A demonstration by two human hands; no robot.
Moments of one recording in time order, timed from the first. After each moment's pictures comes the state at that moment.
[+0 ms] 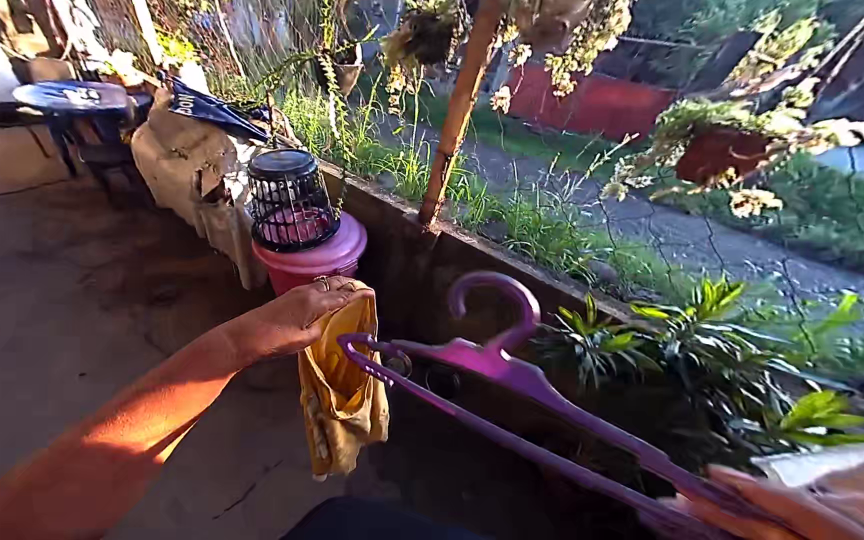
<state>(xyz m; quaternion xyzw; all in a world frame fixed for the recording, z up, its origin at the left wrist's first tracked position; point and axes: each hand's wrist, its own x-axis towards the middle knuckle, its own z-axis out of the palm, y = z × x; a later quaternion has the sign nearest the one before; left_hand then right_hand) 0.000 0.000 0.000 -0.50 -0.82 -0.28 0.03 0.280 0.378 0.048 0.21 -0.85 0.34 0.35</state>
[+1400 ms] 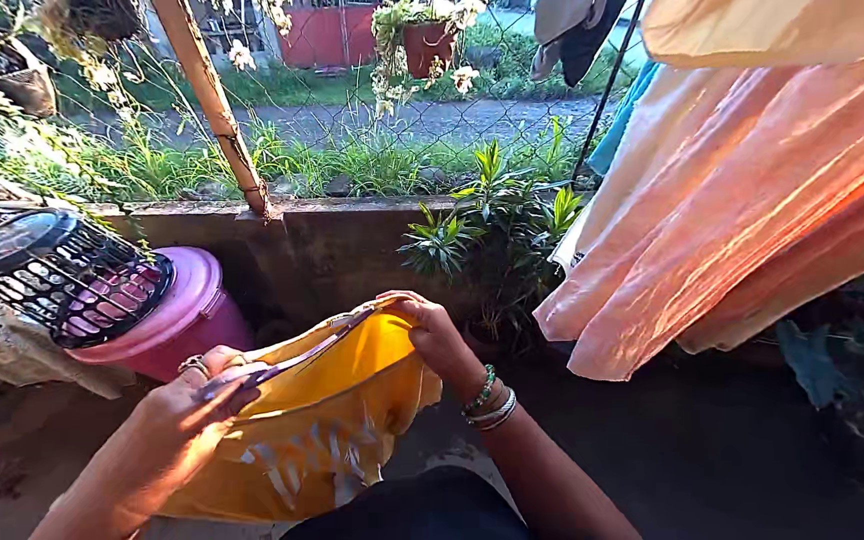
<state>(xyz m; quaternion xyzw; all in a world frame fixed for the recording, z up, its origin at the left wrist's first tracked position) 0.043 0.095 -0.005 -0.61 -0.73 -0.24 0.18 0.168 0.405 -0.073 -0.02 -0.82 0.50 0.26</state>
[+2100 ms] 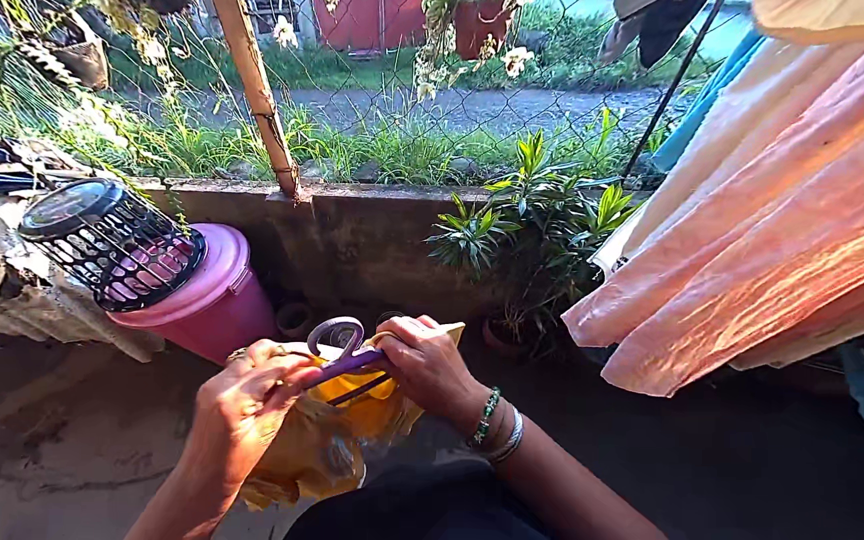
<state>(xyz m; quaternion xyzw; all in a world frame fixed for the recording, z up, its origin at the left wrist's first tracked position) 0.070 0.100 -0.037 -0.49 -0.74 -0.41 0.20 0.165 0.337 -0.077 0.12 -0.90 0.16 0.40</state>
